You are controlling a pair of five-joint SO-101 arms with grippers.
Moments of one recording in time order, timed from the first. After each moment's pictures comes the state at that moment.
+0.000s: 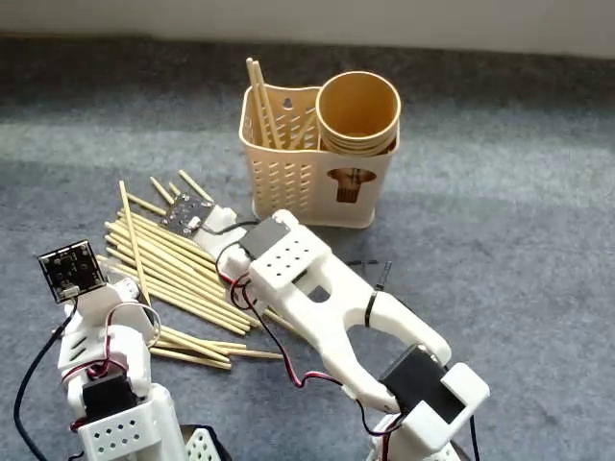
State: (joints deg) left arm -26.7 -103.7 96.0 51.6 8.0; right arm -50.2 2.8 15.5 64.8 20.2
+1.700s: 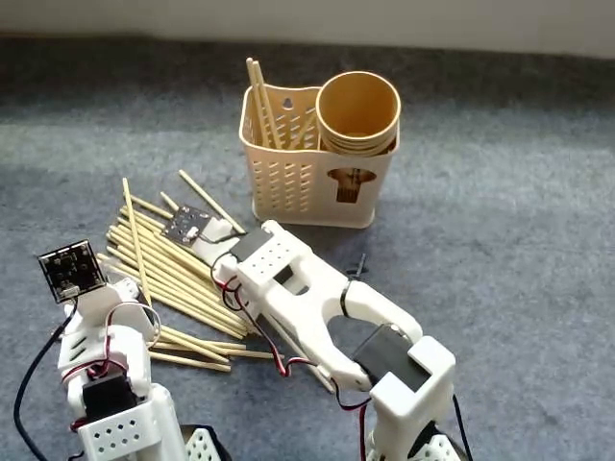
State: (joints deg) left arm -26.7 -103.7 96.0 51.6 8.0; right arm -50.4 13.6 14.8 59.5 19.2
